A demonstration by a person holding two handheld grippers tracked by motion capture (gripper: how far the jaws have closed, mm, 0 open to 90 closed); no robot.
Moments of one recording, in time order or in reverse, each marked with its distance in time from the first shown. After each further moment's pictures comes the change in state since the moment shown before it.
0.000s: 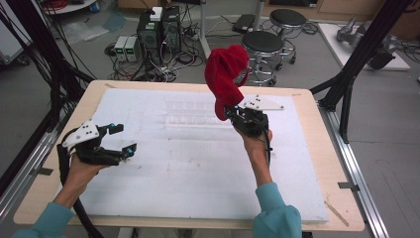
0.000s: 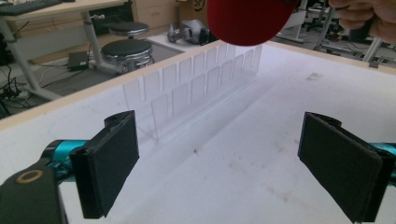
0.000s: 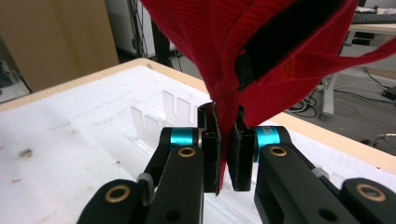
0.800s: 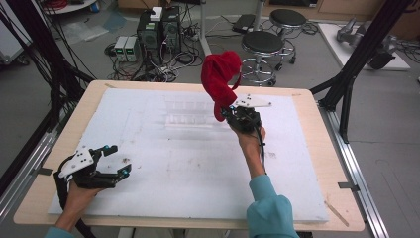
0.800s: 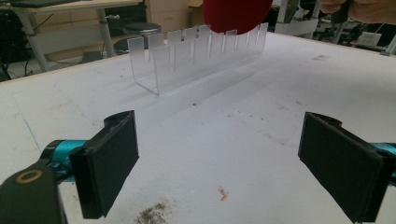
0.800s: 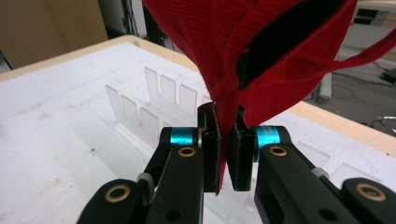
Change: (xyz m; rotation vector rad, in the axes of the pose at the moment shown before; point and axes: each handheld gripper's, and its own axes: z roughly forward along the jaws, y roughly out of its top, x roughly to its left) left arm -0.016 -0.064 -0.020 -0.036 0.056 -0.023; right arm -0.012 -0.016 0.036 0.080 -0.018 -0.009
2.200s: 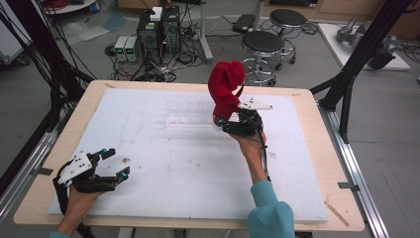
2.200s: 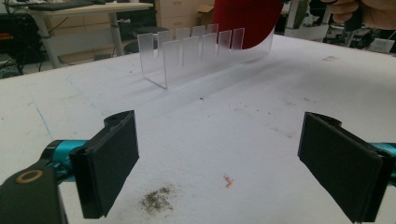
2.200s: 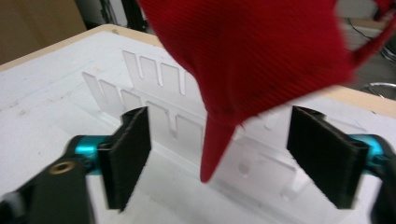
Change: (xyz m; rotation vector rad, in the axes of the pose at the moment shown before) left arm -0.002 -0.012 -0.005 -0.025 0.039 -0.002; right arm -0.004 -0.013 -0.002 0.054 -0.067 0.088
